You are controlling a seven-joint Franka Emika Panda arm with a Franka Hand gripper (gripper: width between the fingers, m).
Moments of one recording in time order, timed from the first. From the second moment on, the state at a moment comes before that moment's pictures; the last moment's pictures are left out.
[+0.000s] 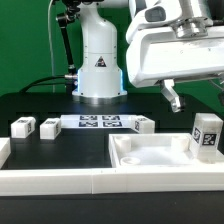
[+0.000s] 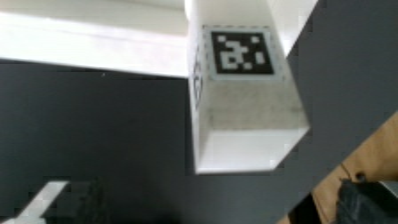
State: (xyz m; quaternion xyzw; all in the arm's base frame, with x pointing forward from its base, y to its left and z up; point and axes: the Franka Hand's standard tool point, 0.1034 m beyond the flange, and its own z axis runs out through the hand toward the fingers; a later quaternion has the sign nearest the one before) arm 0.632 0.114 0.114 -0.97 -0.10 -0.22 0.06
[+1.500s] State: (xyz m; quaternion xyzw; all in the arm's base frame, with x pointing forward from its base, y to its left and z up) arm 0.630 0.130 0.088 -1.00 -0.03 -0.01 0.06
